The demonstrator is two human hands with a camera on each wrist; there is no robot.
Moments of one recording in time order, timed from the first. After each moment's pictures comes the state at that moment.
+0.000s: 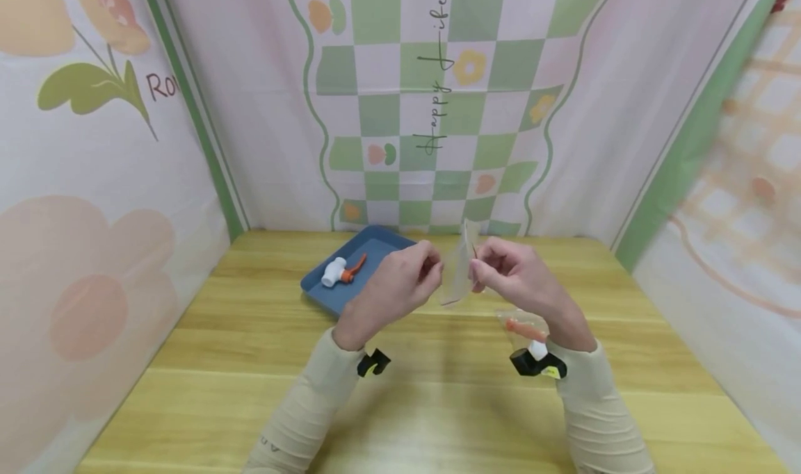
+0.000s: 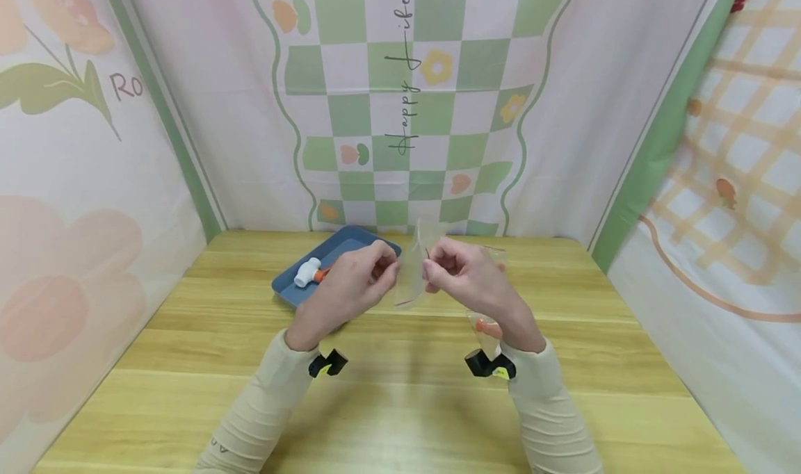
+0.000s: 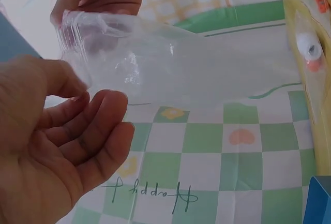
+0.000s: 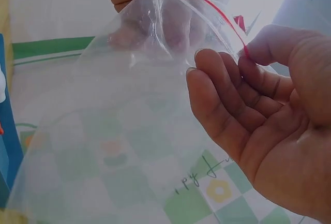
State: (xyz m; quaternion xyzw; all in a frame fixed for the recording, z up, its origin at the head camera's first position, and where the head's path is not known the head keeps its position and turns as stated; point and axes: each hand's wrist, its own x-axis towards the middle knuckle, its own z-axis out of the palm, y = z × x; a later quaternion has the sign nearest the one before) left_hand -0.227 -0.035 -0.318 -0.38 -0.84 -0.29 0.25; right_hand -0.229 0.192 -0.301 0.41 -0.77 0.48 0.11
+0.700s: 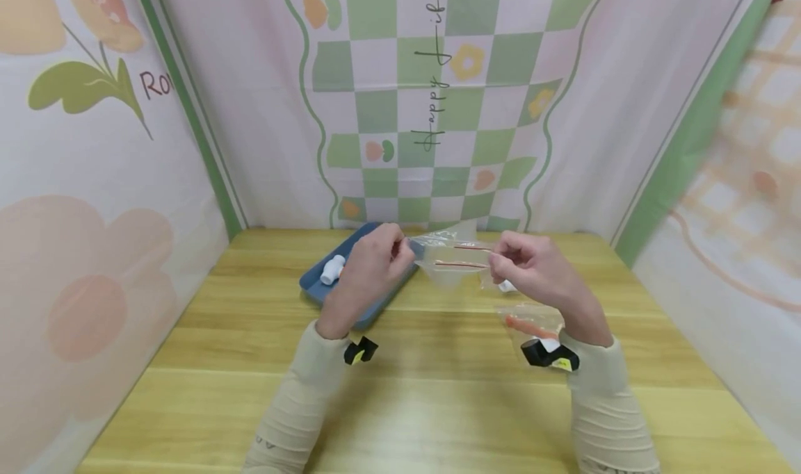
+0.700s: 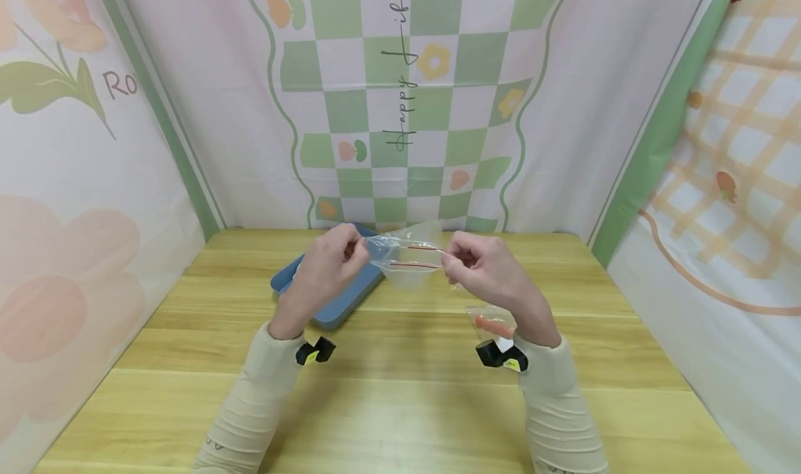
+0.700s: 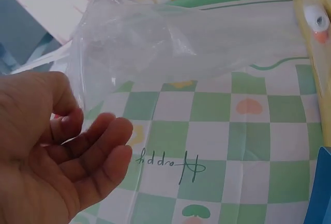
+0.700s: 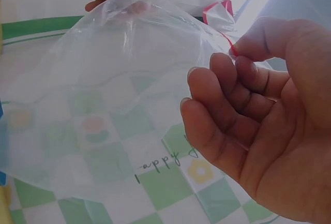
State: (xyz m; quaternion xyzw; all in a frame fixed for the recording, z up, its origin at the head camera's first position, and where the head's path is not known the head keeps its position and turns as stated) left_hand -0.239 -0.059 -0.313 -0.29 -0.85 -0.31 0.31; right_hand -0.229 0.213 -0.294 0.37 -0.81 0.42 0.15
